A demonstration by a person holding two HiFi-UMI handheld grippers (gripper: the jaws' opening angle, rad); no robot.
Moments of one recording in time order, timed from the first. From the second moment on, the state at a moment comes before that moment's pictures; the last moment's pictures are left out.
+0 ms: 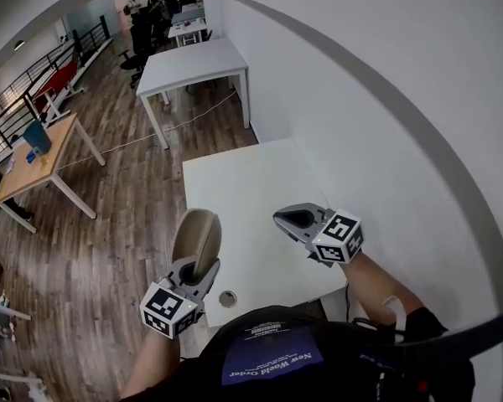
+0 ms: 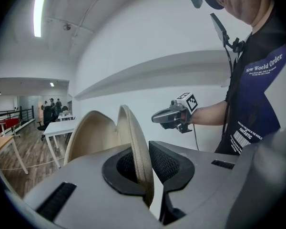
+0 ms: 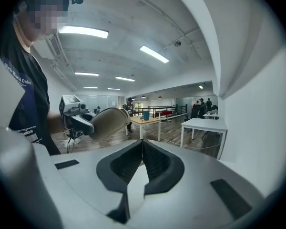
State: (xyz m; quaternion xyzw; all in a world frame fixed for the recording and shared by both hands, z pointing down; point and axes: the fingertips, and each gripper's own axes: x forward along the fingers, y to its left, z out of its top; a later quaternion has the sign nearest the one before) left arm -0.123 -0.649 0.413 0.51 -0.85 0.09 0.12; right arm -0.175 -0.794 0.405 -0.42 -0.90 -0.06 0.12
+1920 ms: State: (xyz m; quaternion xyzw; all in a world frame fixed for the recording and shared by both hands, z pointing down) left arm -0.036 -0.588 0.363 0.56 -0.83 0.06 0.05; right arm -0.096 -0.732 0.364 -0.43 -0.90 0.01 0.06
